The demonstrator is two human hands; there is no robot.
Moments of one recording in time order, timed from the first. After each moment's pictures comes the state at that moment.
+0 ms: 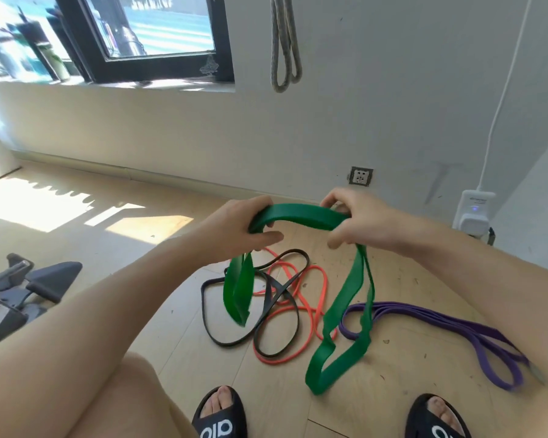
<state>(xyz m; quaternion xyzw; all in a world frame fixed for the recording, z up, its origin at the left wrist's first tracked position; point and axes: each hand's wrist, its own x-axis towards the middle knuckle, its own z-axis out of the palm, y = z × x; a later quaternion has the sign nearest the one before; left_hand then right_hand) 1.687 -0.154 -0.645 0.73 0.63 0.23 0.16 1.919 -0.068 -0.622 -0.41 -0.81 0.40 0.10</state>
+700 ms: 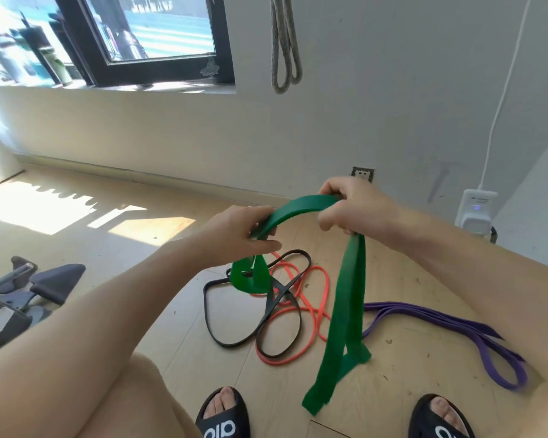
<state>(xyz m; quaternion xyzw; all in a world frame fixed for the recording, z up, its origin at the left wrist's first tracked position) 1.680 -0.154 -0.653 0.73 0.64 0.18 0.16 1.908 -0.075 -0.609 -0.40 -0.79 0.44 0.18</state>
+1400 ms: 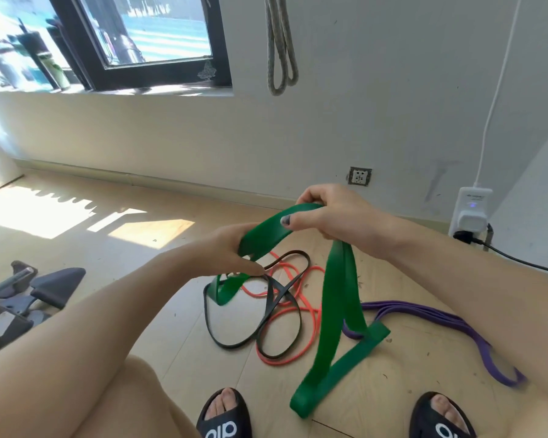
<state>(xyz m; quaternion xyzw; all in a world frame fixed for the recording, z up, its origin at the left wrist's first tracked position) 1.668 -0.159 -0.672 0.68 0.65 0.16 0.29 1.892 -0.086 -0.618 -0.37 -0.78 0.46 0.20</state>
